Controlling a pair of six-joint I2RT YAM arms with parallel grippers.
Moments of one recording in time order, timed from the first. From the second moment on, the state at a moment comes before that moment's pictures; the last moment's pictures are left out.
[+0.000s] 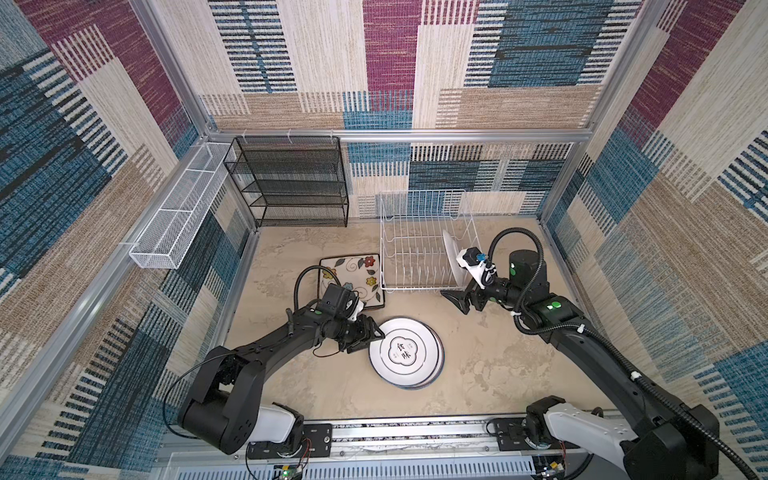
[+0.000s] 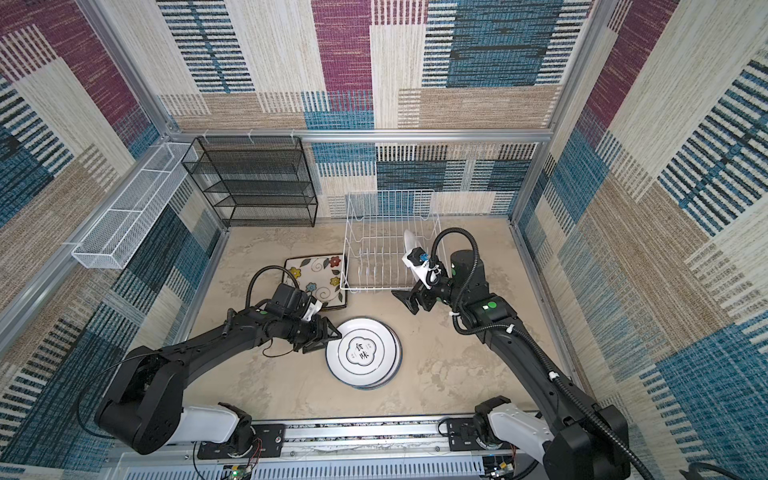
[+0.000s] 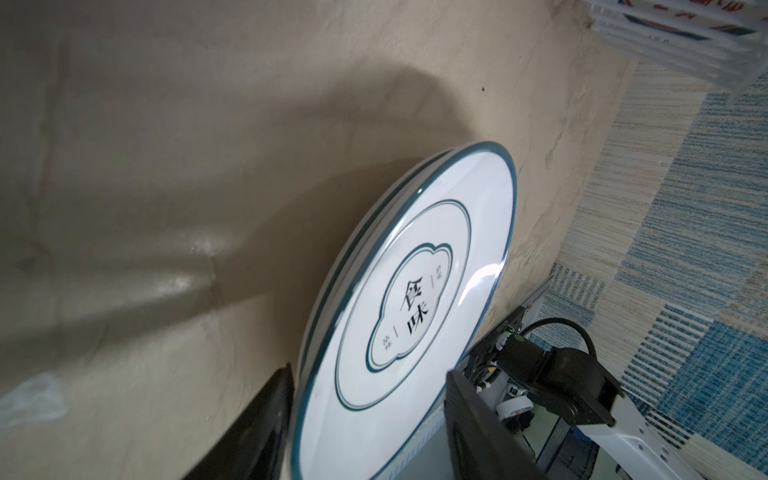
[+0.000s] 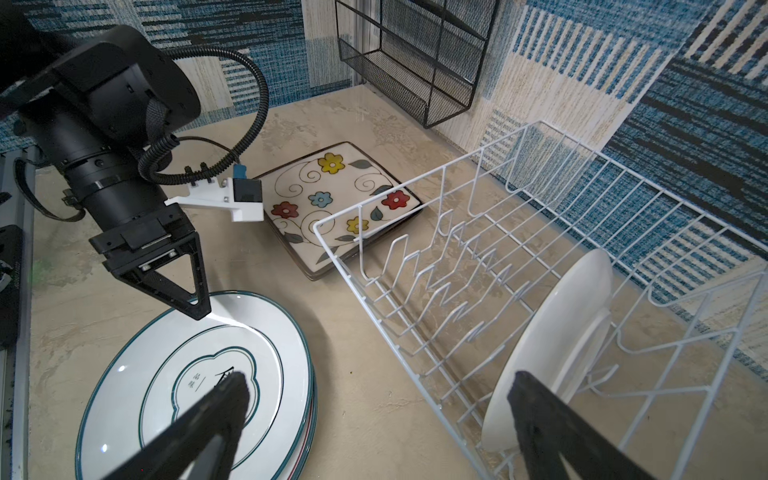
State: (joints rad) left arm -0.43 1.41 0.73 -0.43 0.61 -0.71; right arm 0.34 1.09 0.88 -0.24 -0.52 -0.34
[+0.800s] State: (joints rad) left arm -0.44 1.36 1.16 -0.76 0.45 -0.55; right arm 0.34 0.98 0.85 -0.26 -0.29 -0.37
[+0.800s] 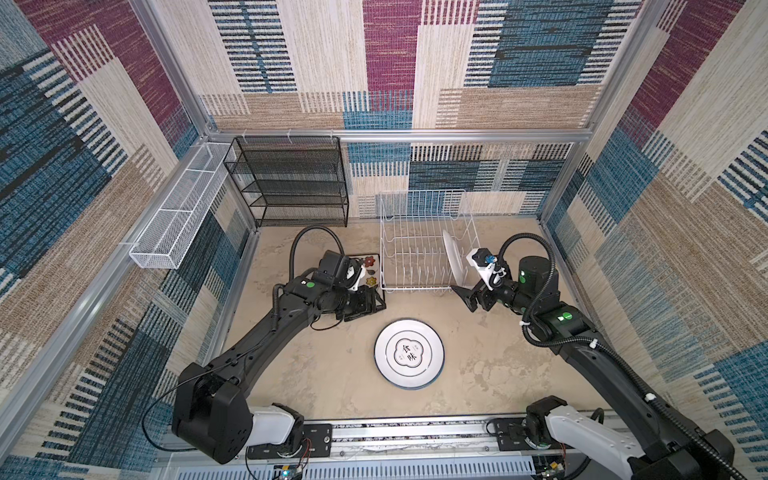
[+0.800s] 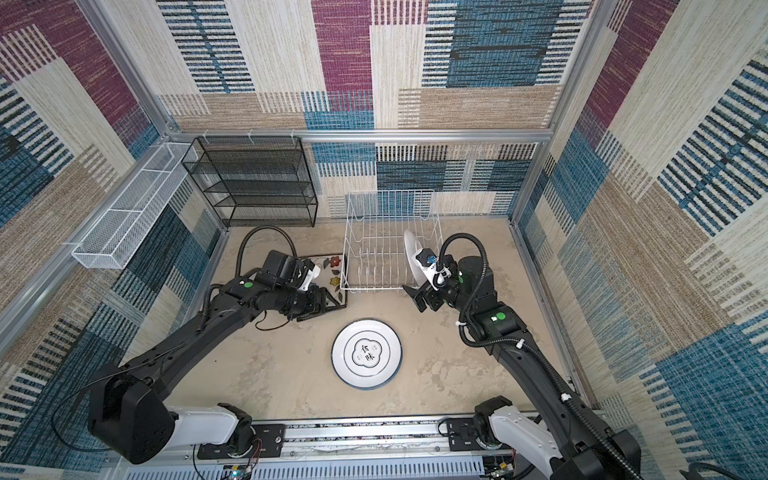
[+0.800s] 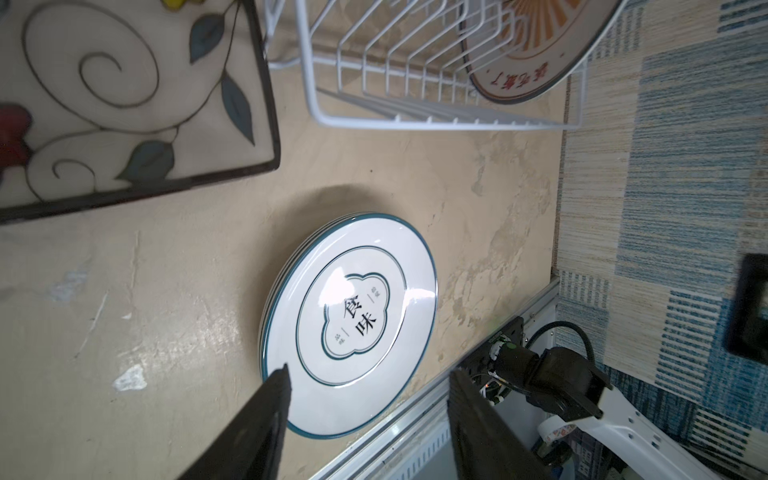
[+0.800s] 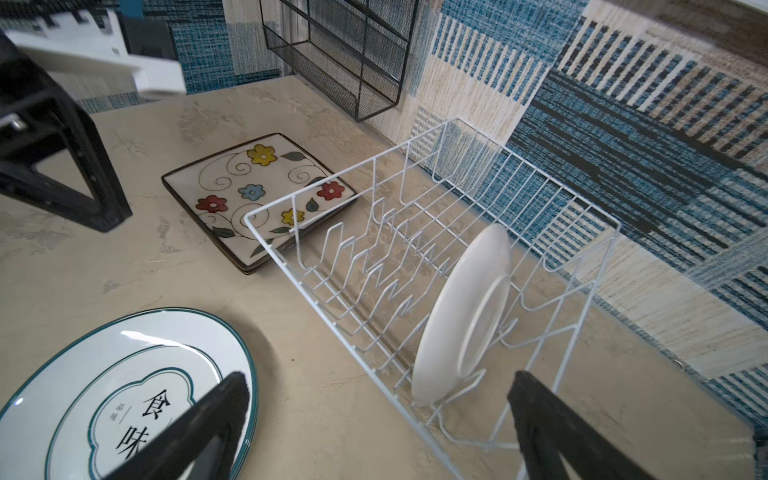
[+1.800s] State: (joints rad) left arm -0.61 2.17 2.19 -0.80 0.54 -0.44; right arm 0.18 0.97 0.75 -0.33 -0.36 -0.28
